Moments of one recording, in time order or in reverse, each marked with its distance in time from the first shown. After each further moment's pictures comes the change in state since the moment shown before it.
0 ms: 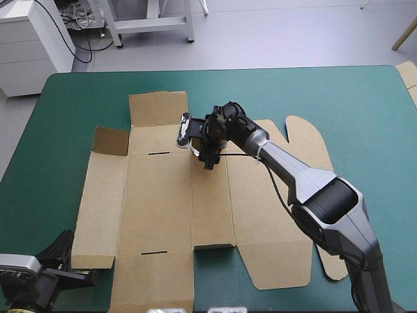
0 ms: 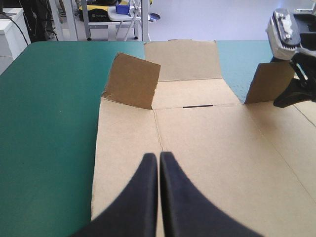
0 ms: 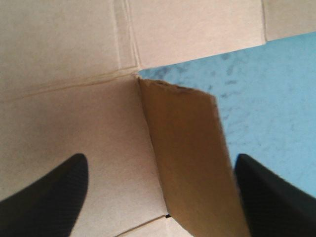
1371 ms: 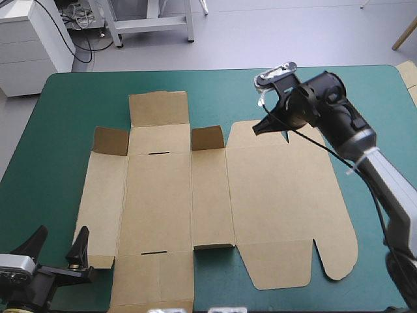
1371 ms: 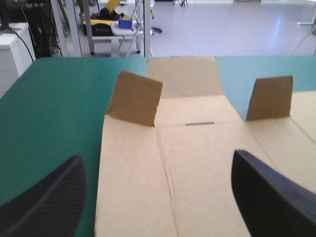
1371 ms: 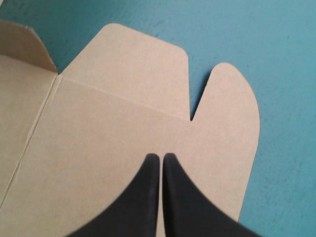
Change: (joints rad) left arm 0.000 0.006 -0.011 0.001 -0.053 0.000; right arm -0.202 -0.541 0.256 -0.129 0.230 0.821
